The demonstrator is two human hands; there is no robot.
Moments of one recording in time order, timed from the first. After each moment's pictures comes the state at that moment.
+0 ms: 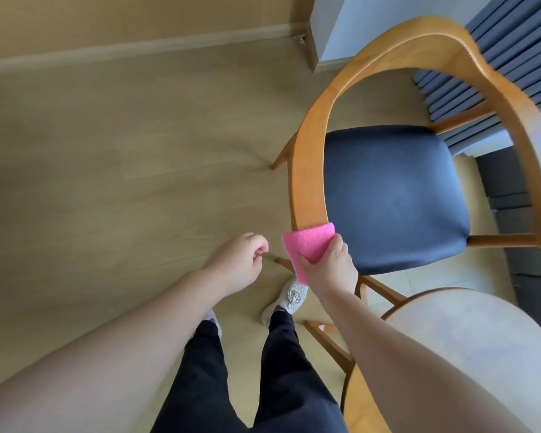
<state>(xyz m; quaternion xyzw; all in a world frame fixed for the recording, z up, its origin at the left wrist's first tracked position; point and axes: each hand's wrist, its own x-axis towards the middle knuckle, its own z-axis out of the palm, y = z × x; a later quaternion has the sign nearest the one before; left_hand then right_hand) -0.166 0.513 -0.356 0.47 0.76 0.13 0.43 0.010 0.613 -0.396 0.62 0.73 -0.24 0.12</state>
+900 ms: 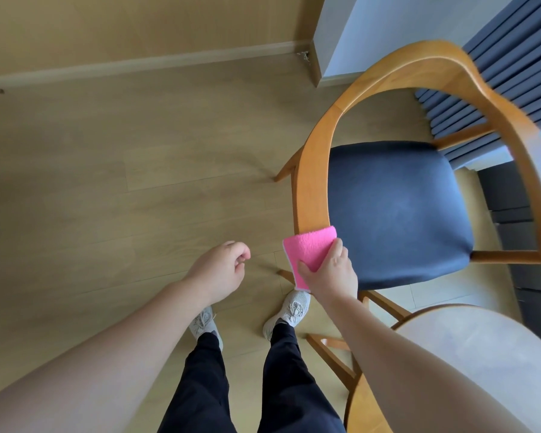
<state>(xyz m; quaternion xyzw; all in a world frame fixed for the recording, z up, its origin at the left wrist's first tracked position) -0.199 0.496 -0.357 0.44 0.79 0.15 0.40 -0.005 0.624 -0.393 0.59 0.76 -0.25 0.13</state>
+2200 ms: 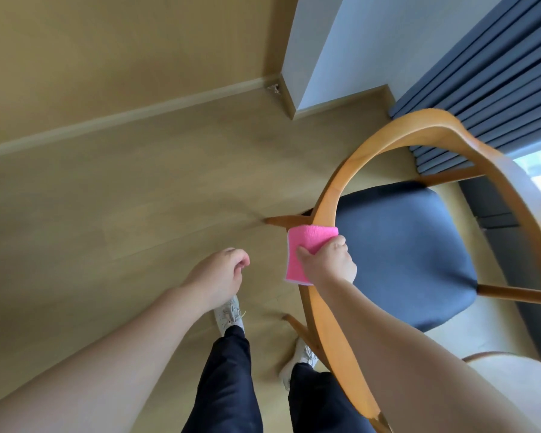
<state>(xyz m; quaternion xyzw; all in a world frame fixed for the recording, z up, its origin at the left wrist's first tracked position) -0.351 0.647 -0.370 0.50 0.74 0.11 0.44 -0.165 0.771 -0.396 0.72 0.64 -0.21 0.16</state>
